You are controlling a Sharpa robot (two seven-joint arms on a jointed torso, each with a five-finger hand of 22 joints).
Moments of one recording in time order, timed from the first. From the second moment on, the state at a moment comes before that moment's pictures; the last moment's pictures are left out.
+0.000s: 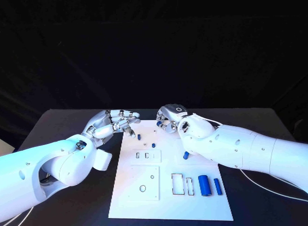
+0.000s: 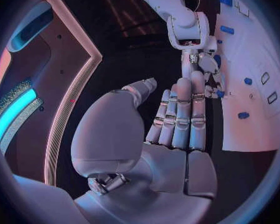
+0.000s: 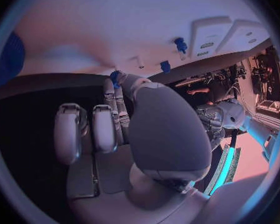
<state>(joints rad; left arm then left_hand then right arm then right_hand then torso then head) 1.17 -0.95 0.01 1.72 -0.15 -0.28 0.40 1.32 -0.19 0.51 0.10 0.20 0.87 0.21 0.25 0.24 1.13 0.13 0.11 0.11 1.11 0.06 0.91 0.65 0.18 1.01 0.15 0.77 0.45 1.28 -0.44 -0.14 1.13 -1.61 -0.50 -0.23 1.47 -0.21 0.53 0.19 0.15 1.07 0.13 0.22 0.38 1.26 0.06 0.08 0.15 1.47 -0.02 1.35 1.20 0.07 1.45 0.09 1.39 1.31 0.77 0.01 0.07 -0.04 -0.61</state>
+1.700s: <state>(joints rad) 1.18 -0.97 0.01 1.70 -0.15 -0.26 0.39 1.33 -0.19 0.51 0.10 0.20 0.87 0.21 0.25 0.24 1.13 0.13 0.11 0.11 1.11 0.06 0.91 0.65 0.18 1.01 0.15 0.78 0.45 1.31 -0.75 -0.12 1.40 -1.45 -0.53 -0.17 1.49 -0.23 0.40 0.27 0.10 0.96 0.15 0.12 0.37 1.18 0.08 0.22 0.10 1.47 0.00 1.36 1.17 0.08 1.41 0.10 1.27 1.22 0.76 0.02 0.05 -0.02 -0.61</state>
